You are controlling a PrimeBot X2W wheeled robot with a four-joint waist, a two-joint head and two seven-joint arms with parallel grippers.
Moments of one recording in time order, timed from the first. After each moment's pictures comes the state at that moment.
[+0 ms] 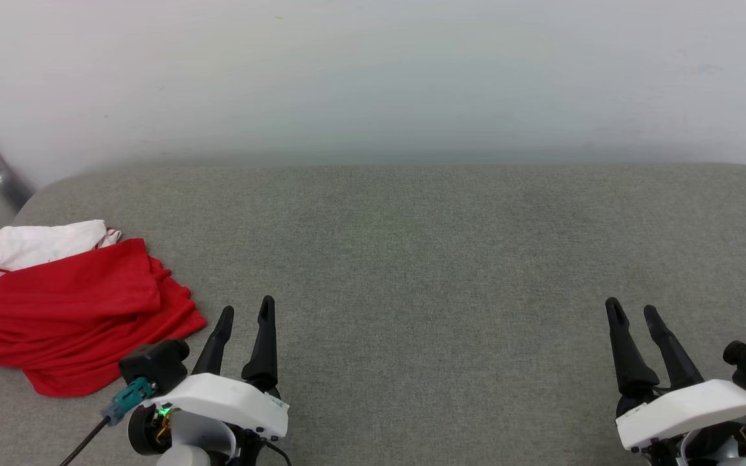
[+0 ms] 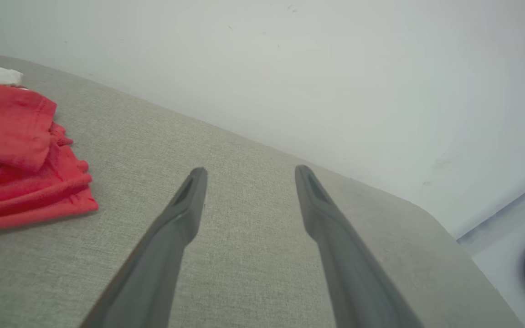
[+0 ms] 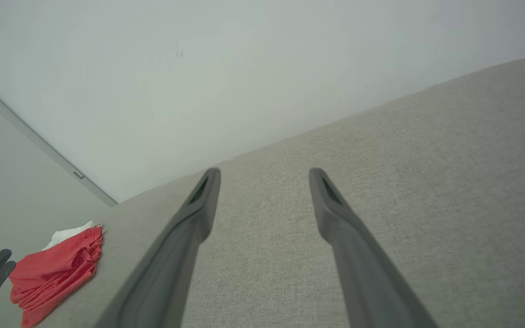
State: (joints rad) left arm -0.11 0.06 -0.13 0.22 -0.57 -0.04 -0.13; right arm -0.01 -0.05 -0.04 0.09 0.53 0.13 -0.01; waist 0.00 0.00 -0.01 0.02
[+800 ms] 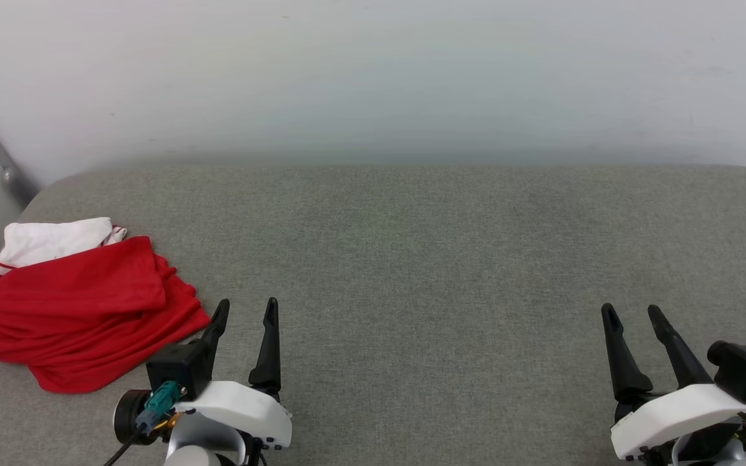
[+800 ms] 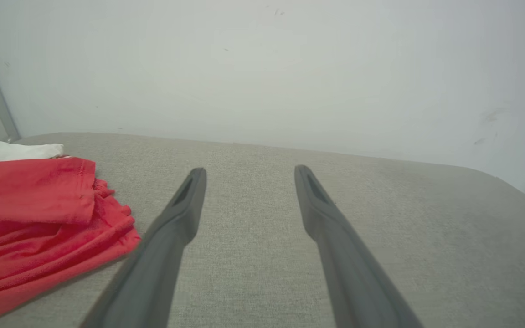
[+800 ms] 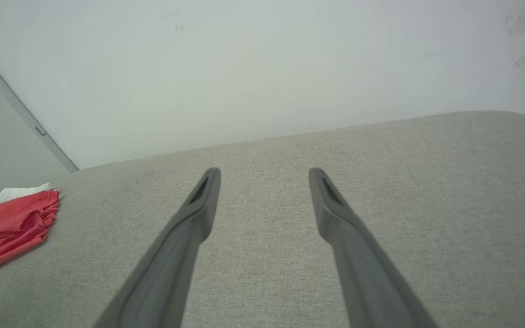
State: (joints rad) left arm -0.11 0.10 -0.18 0.22 -0.32 0.02 -0.19; right arm 0.00 -0.05 -0.04 0.06 0.30 0.13 -0.02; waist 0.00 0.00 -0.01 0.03
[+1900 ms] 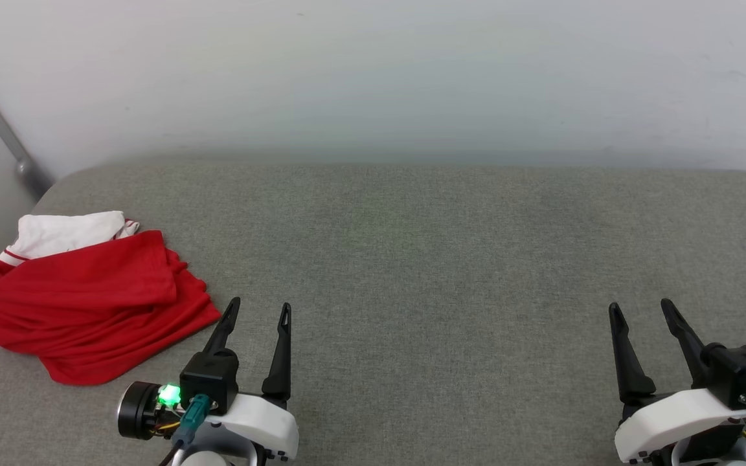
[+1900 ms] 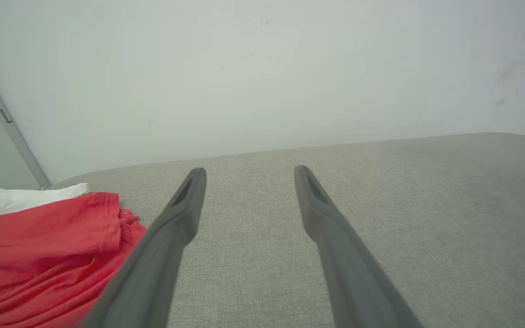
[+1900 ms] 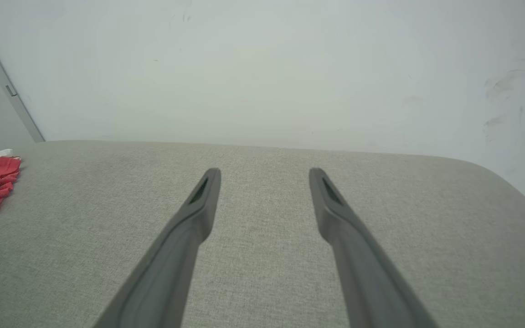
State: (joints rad) left arm -0.10 0.10 -0.20 0.24 -0.11 0.03 -0.26; right arm 0.01 -0.05 -0.06 0.05 0.08 0.13 -0.07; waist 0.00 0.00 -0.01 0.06
